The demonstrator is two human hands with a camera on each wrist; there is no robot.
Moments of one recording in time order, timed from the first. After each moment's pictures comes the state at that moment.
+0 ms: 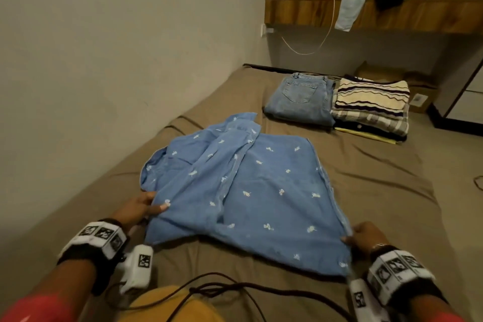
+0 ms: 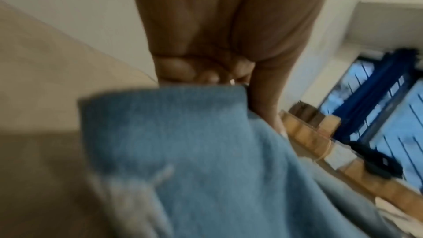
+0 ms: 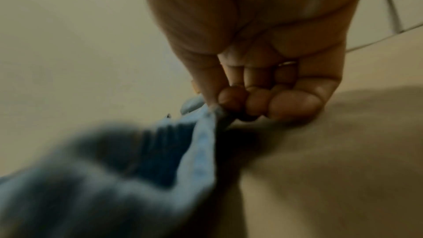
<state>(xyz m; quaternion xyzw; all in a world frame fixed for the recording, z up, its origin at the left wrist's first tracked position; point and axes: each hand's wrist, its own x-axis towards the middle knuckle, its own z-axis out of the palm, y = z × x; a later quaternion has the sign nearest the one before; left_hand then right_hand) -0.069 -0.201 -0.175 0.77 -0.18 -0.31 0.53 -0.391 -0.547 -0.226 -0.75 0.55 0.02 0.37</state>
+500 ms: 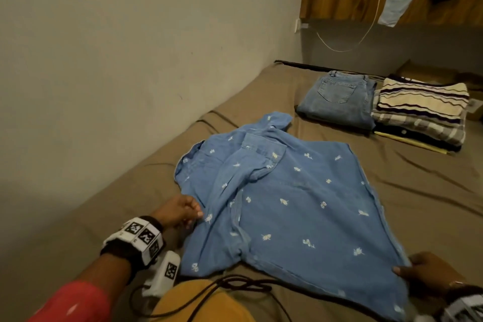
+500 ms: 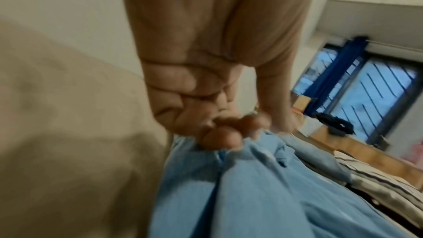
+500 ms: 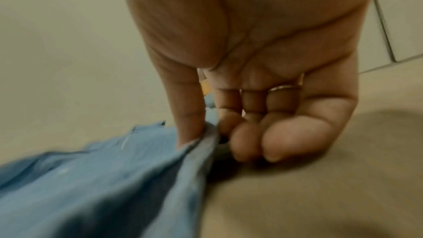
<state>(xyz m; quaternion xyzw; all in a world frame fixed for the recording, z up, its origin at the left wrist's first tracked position) -0.069 -0.193 -0.185 0.82 -0.20 -0.34 0.41 -0.424 -0.570 -0.242 -0.75 0.55 0.07 0.36</state>
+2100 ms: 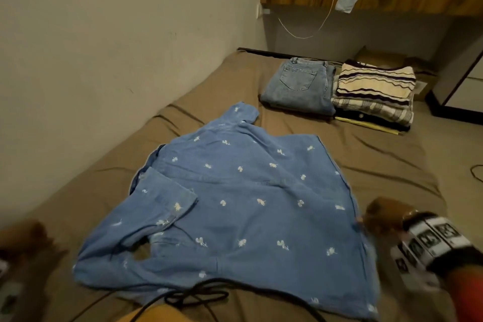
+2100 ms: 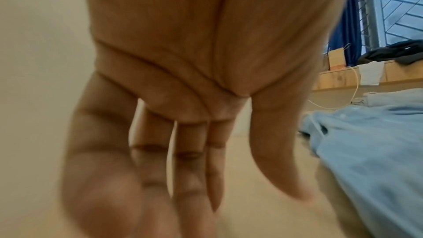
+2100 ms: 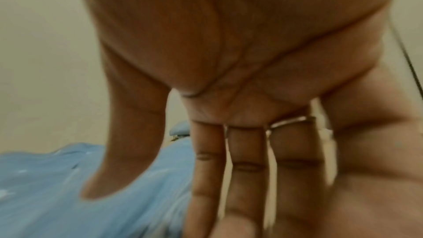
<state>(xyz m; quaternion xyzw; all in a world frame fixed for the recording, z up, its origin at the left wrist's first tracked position) 0.052 -0.124 -0.177 0.97 -0.11 -0.20 0.08 -0.384 -0.577 -0.148 -0.81 0.47 0.21 0.28</state>
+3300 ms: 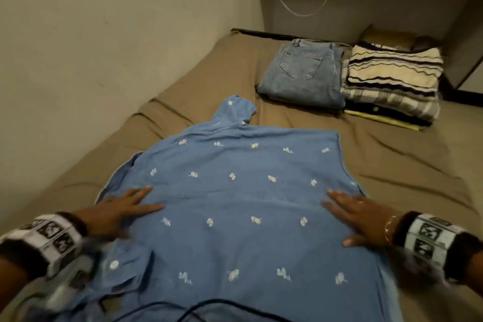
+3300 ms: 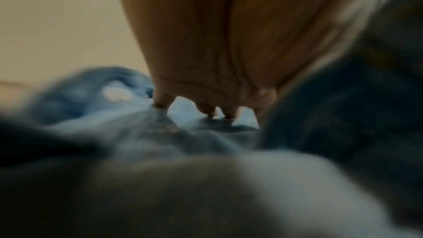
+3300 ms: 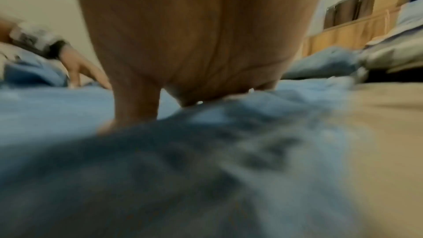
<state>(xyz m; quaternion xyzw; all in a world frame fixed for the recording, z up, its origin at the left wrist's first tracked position) 0.054 -0.241 -0.224 0.79 -0.52 -0.32 -0.11 -0.331 -0.635 -0.215 -0.95 0.13 0.28 -0.09</state>
